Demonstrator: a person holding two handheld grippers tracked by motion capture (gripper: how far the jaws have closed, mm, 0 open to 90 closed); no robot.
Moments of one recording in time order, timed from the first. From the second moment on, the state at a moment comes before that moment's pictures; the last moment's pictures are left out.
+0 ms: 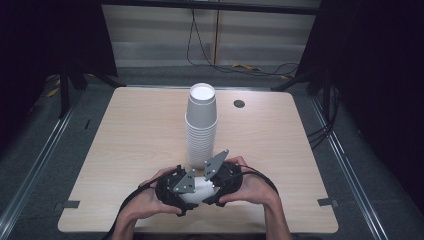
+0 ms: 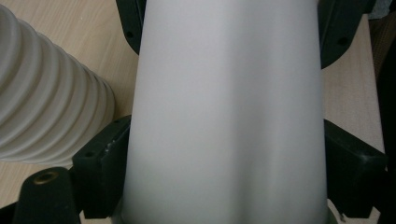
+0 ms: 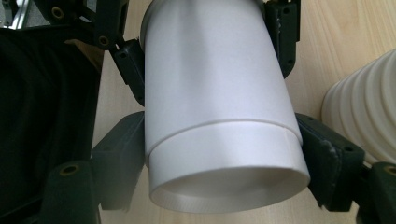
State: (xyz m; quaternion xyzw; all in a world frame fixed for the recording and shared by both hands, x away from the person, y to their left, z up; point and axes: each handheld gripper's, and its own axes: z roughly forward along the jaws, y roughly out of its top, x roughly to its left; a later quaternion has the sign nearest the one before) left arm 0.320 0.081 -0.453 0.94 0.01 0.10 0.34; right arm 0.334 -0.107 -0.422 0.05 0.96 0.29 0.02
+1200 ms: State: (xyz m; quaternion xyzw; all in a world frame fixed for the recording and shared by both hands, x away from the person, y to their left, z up) left arm 0.315 0.091 -0.451 0.92 0.00 0.11 0.38; right arm 0.336 -0.109 -0.423 0.06 0.95 0.30 0.00
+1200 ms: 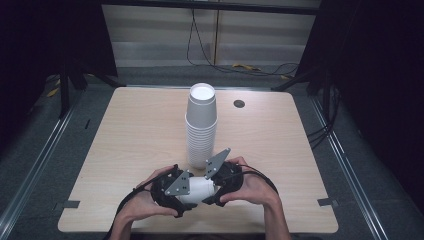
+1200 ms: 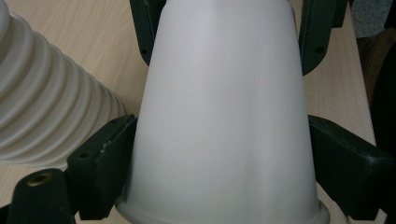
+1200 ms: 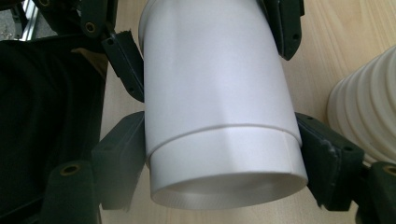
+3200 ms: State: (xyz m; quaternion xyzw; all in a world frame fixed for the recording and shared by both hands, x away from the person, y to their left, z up) left arm 0.322 0.154 -0.445 0.79 0.12 0.12 0.59; right arm 0.336 -0.159 -0.459 0.17 0.85 0.50 0.02
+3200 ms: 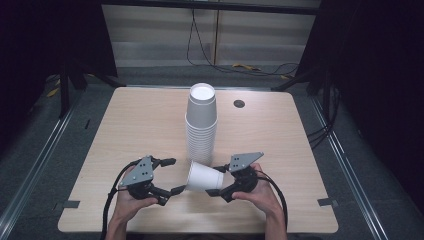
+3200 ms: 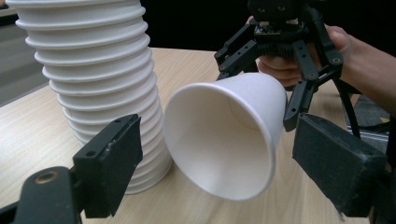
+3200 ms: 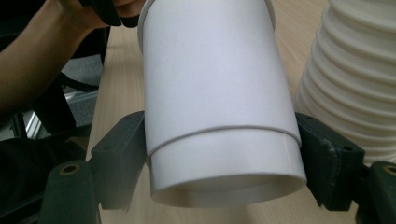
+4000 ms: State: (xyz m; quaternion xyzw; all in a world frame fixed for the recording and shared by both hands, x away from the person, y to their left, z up) left arm 0.325 0.155 -0.449 0.76 0.14 0.09 0.63; right arm 0.329 -0.169 -0.468 0.16 0.78 0.60 0.03
